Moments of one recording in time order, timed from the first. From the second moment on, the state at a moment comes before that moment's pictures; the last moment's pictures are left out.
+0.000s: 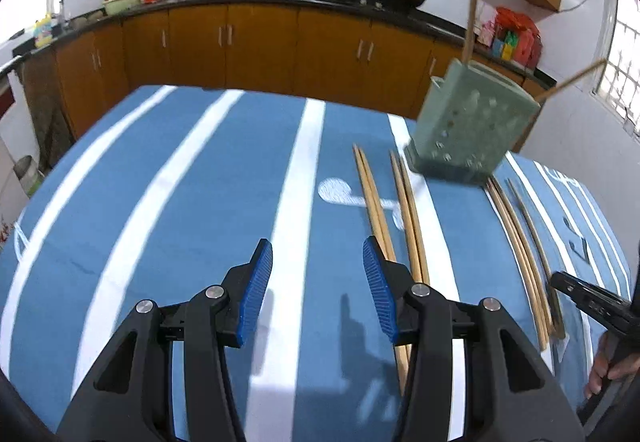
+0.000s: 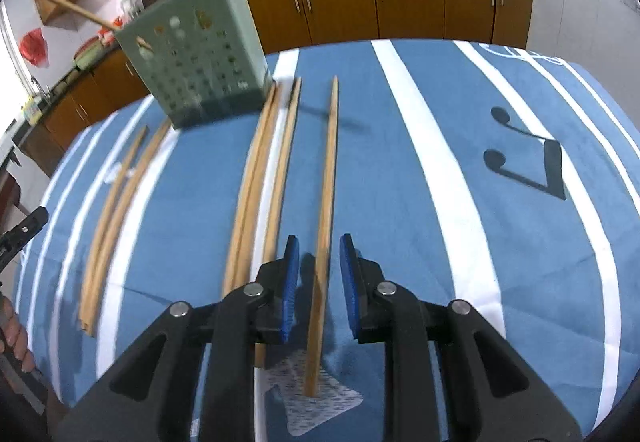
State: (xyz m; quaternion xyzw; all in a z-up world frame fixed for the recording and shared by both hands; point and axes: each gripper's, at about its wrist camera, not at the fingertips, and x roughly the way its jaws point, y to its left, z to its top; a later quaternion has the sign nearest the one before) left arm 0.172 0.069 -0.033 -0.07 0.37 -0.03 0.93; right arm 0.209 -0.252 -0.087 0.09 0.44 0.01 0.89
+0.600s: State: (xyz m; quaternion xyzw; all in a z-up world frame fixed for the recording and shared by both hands) left arm 0.174 0.024 -0.071 -0.02 0.43 -0.09 0.90; right arm 0.209 -0.276 -0.085 0.09 0.43 -0.06 0.90
